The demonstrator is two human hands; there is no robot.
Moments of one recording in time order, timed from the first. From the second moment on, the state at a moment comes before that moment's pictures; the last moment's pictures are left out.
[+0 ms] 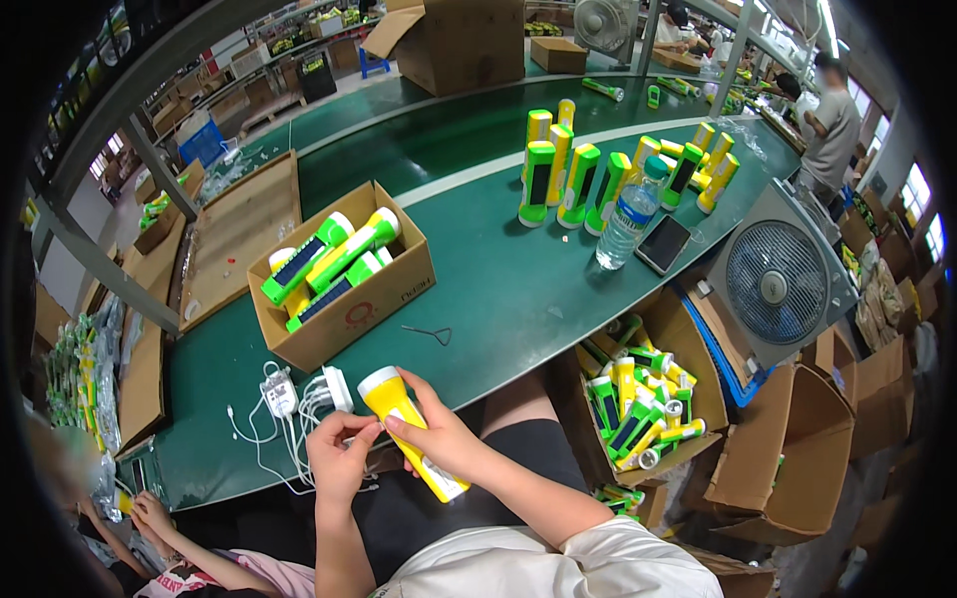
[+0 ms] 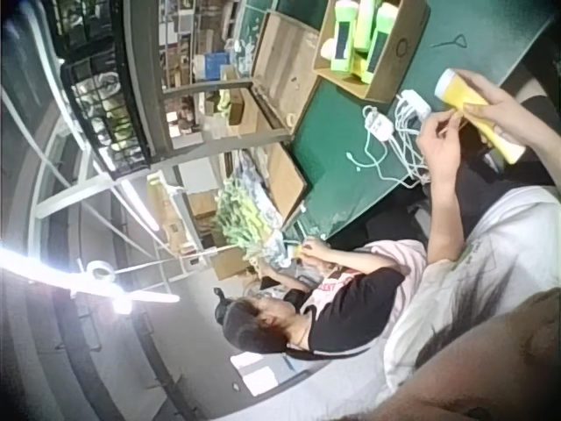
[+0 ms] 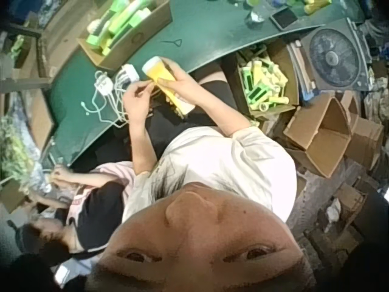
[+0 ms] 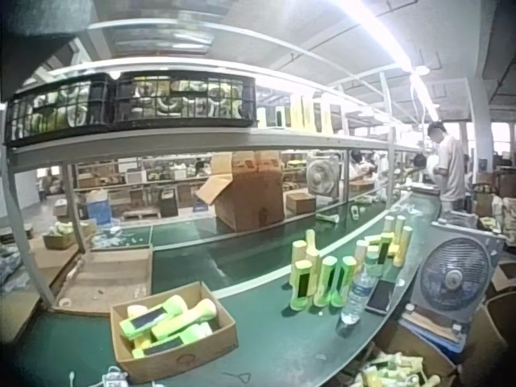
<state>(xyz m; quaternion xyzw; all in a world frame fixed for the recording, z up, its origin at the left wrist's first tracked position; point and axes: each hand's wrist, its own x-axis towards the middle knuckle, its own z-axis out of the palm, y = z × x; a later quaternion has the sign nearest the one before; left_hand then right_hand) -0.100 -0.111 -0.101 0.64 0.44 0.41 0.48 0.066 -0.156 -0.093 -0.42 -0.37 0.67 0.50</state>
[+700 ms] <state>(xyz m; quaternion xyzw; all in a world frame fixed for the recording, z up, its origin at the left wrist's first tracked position) -0.062 -0.119 -0.129 0.89 0.35 0.29 0.06 0.340 0.021 0.096 -0.38 -0.19 0.67 0.62</state>
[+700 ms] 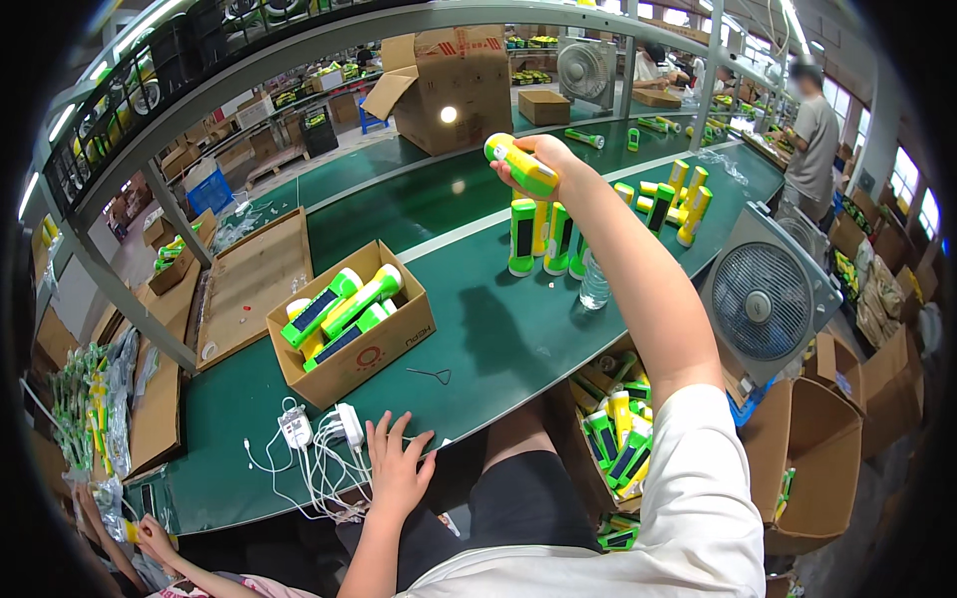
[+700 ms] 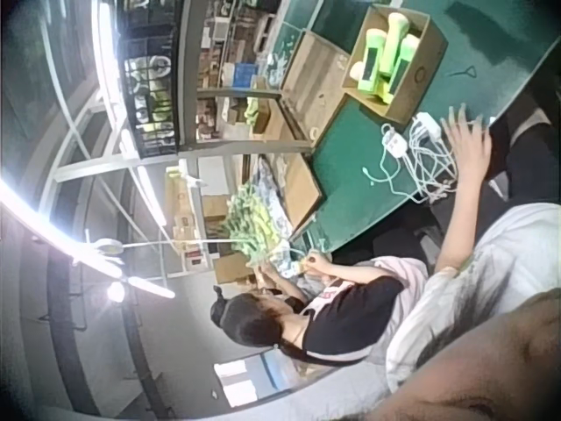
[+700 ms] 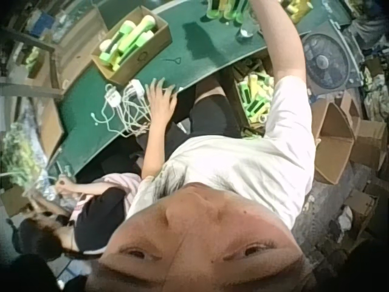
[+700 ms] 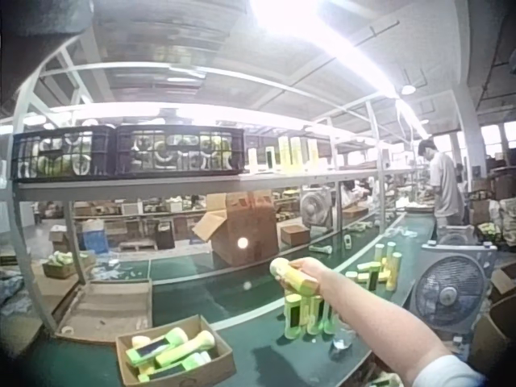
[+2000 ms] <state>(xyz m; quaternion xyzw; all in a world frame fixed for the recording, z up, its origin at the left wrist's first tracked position) -0.052 -0.161 -0.041 0.61 0.29 0.68 0.27 0.054 -0.165 -0.044 -0.12 -0.53 0.23 0.81</state>
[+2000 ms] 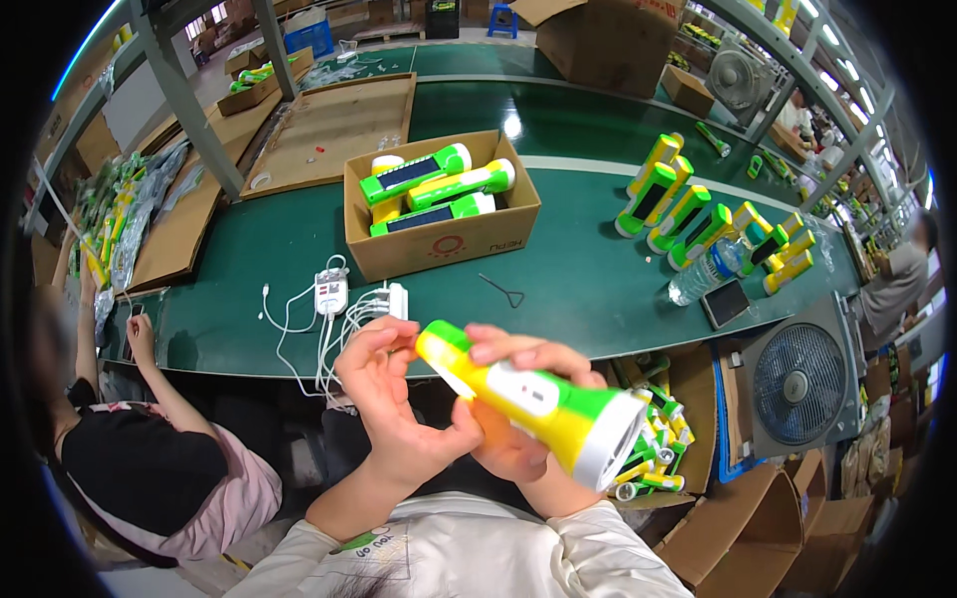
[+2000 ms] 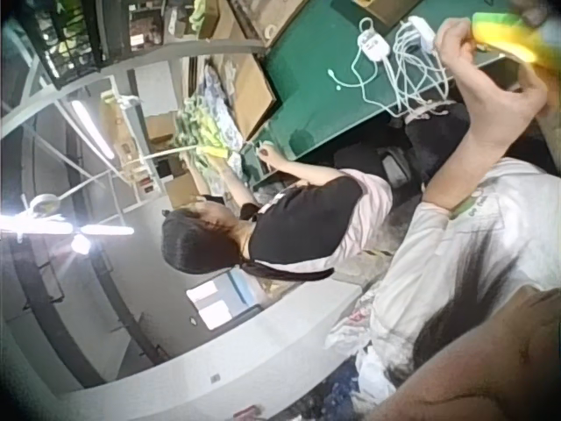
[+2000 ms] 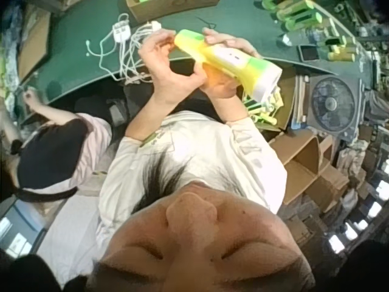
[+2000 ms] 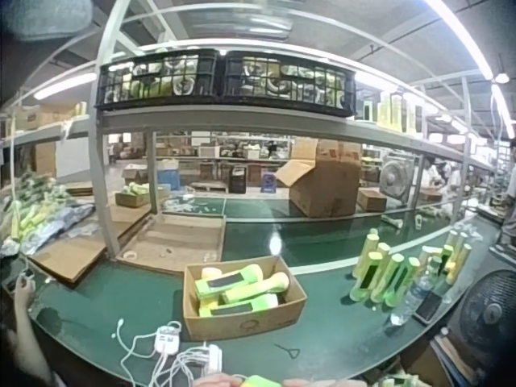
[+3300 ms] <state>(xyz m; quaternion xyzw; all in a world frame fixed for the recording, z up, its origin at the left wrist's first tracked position) -0.095 -0.137 -0.070 0.09 0.07 0.65 0.75 0.021 -0.168 -0.031 -0.39 -0.24 0.39 0.80</state>
